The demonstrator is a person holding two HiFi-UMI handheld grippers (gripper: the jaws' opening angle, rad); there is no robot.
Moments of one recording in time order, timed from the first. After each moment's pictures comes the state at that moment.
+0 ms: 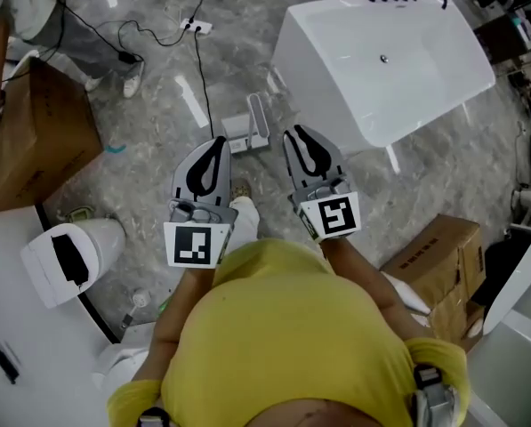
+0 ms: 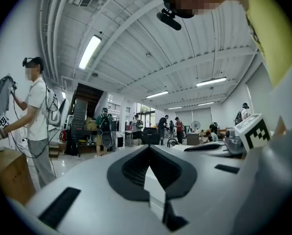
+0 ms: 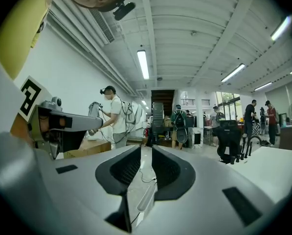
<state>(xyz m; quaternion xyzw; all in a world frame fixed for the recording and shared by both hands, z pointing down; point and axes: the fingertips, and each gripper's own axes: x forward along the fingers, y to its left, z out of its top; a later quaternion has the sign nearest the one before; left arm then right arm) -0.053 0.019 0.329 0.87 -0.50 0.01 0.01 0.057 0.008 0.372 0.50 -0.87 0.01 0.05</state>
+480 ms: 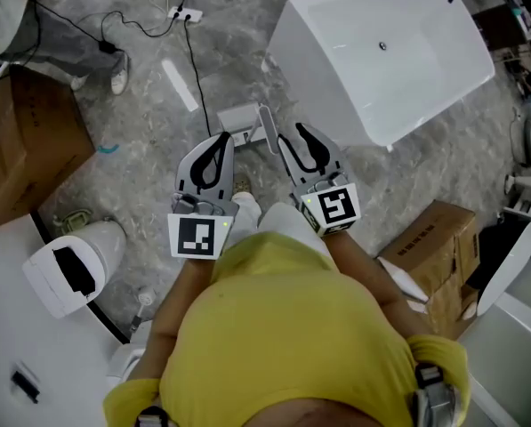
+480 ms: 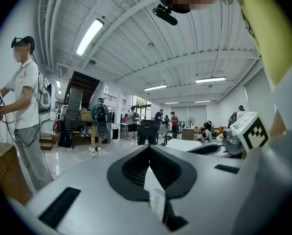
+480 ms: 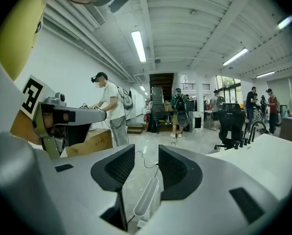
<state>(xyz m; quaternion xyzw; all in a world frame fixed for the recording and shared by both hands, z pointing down) -0.074 -0.062 0.370 0.89 -0.46 0.04 0.04 0.032 -0.059 0.428 0.49 -0.86 0.08 0.11</state>
